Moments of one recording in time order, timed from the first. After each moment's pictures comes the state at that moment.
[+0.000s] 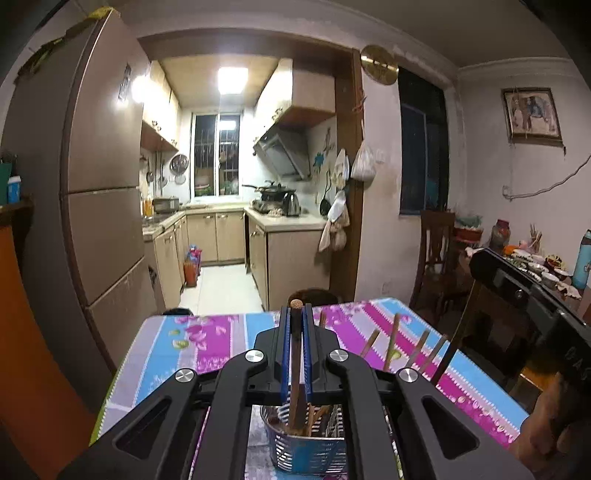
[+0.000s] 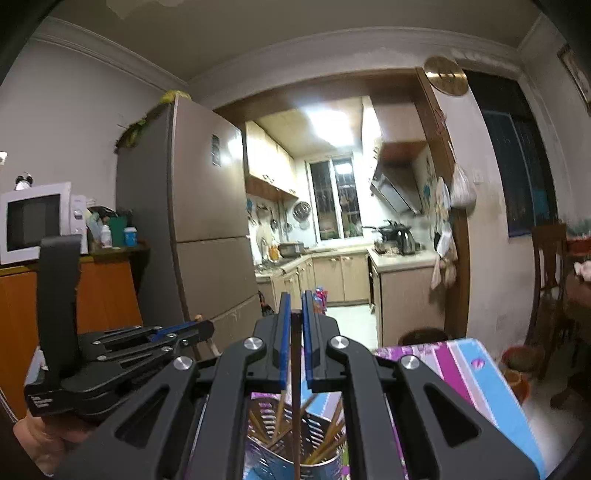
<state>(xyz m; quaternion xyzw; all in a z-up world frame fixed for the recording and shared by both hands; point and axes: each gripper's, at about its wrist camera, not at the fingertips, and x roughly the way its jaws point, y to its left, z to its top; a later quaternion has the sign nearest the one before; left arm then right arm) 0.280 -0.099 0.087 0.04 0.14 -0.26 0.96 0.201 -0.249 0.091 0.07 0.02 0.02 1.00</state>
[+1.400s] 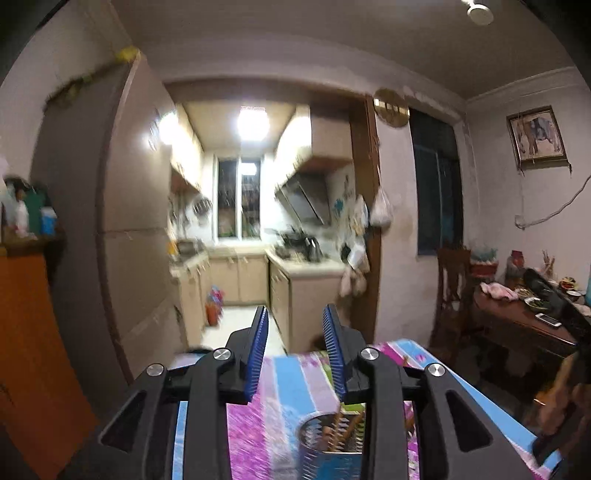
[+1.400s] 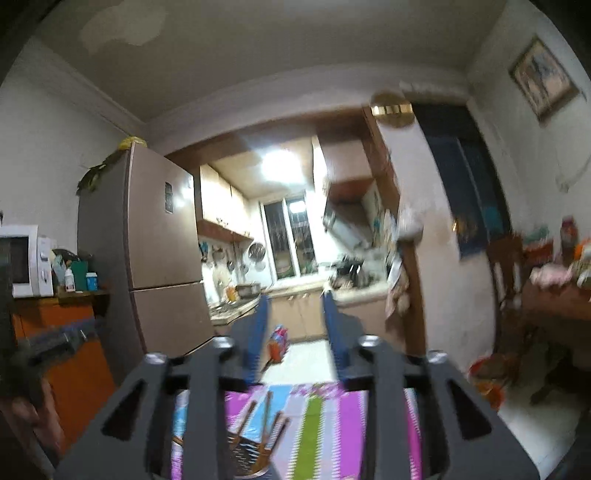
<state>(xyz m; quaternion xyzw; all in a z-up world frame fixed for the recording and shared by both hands) 0.221 -0.051 0.139 0.02 0.03 -0.21 0.98 0.131 -0.300 0.121 0.08 -0.07 -0.07 0.99</state>
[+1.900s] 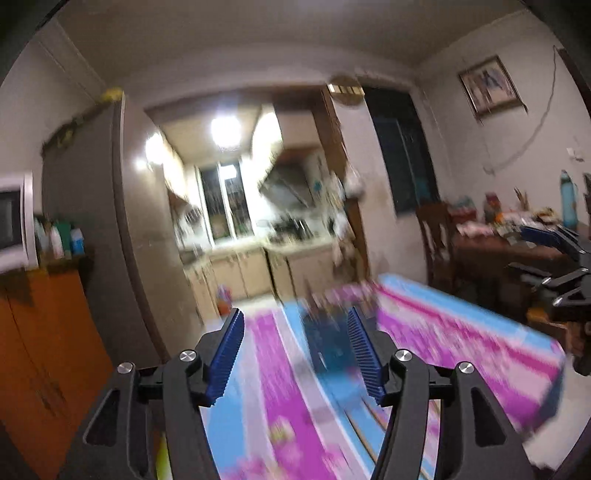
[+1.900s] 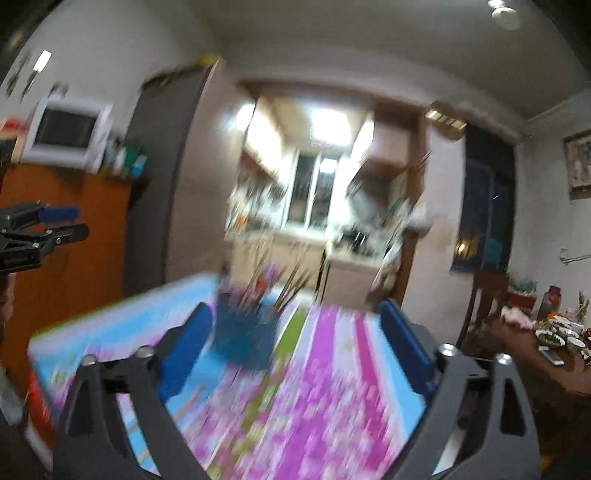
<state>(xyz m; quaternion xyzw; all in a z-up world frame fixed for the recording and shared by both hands) 0.013 0.024 0.038 0.12 0.06 -0.23 0.96 -0.014 -0.202 0.036 -0.09 0.08 -0.04 0.99</state>
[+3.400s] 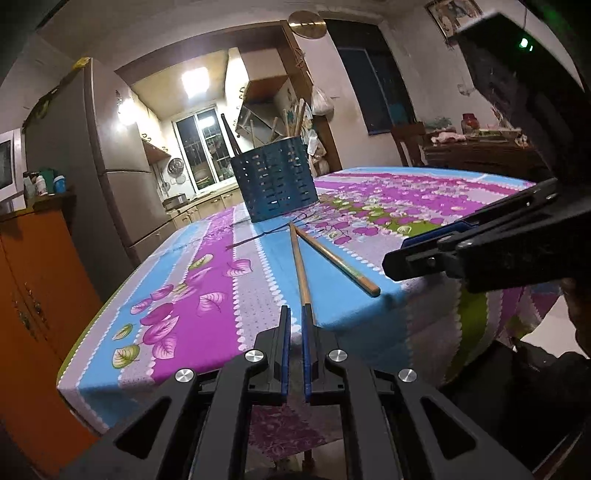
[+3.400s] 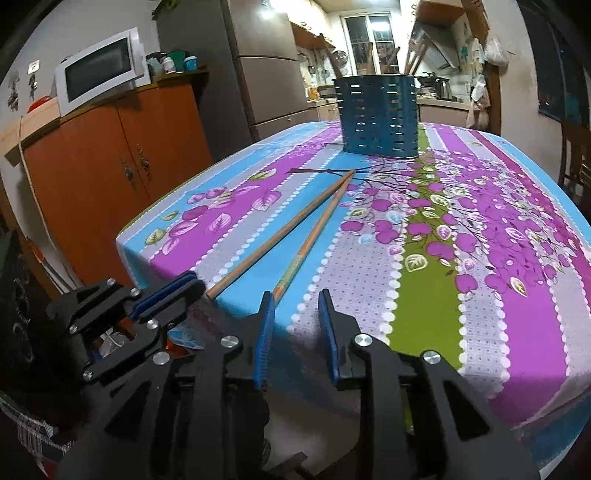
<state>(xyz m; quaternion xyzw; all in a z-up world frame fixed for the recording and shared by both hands) -0.060 -0.014 -0.177 0.21 0.14 -0.22 0.94 -0.024 -0.122 -0.134 0.06 0.31 0.12 0.94</state>
